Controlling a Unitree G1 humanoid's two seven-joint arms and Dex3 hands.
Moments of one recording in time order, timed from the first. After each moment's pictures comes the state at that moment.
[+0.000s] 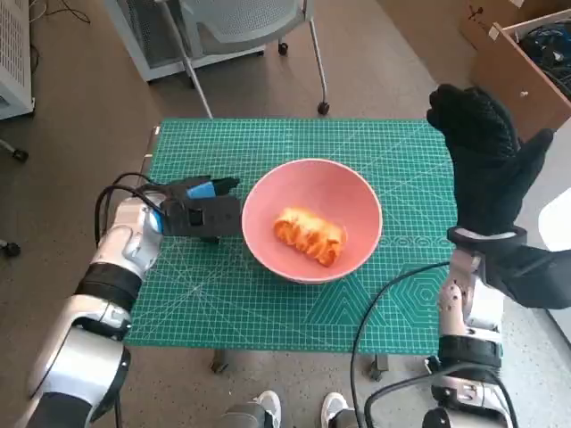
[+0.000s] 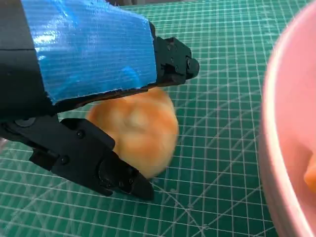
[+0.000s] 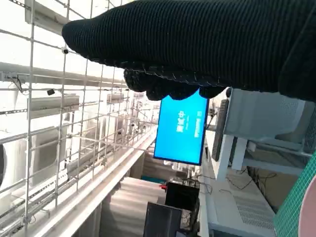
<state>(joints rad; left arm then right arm) -0.92 0.45 -0.45 1.07 0.61 -0.11 -0.33 -0.61 -0.12 -0.24 0.43 0.35 -0.53 0.40</state>
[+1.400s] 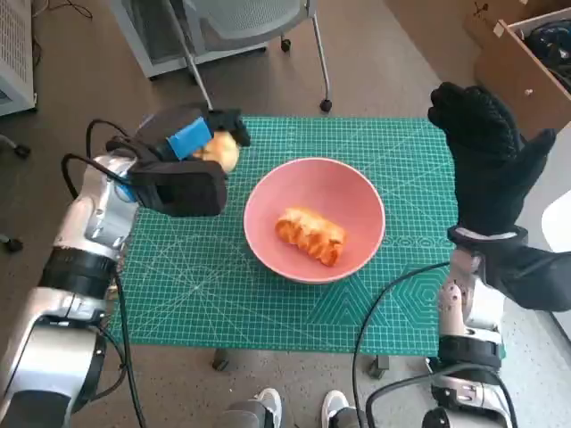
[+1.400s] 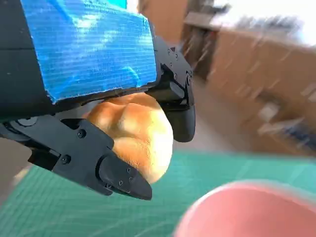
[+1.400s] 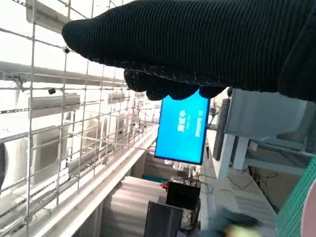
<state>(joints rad) -0.88 0.58 -0.25 0.48 0.46 -0.19 -0.29 -0.60 -0.11 -0.24 0.42 0.35 -0.55 0.39</state>
